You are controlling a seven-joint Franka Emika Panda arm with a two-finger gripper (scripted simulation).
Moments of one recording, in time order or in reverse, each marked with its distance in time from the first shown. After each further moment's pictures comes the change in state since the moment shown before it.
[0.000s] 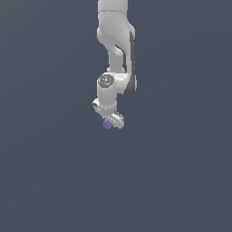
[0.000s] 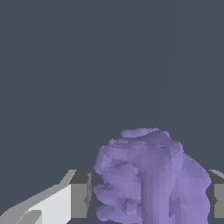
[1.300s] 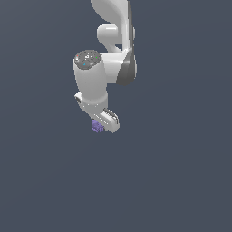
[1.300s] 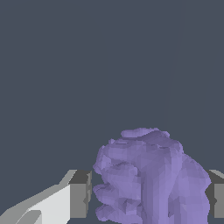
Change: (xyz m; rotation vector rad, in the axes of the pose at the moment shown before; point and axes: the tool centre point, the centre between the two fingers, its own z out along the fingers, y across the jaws) arm 0.101 -0.046 -0.137 -0.001 0.002 0.001
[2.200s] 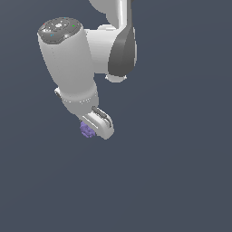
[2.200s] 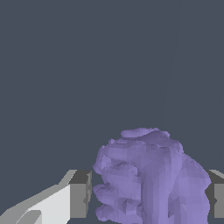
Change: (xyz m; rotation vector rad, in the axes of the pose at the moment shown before) arm 0.064 -0.031 -0.080 0.000 -0.002 -0.001
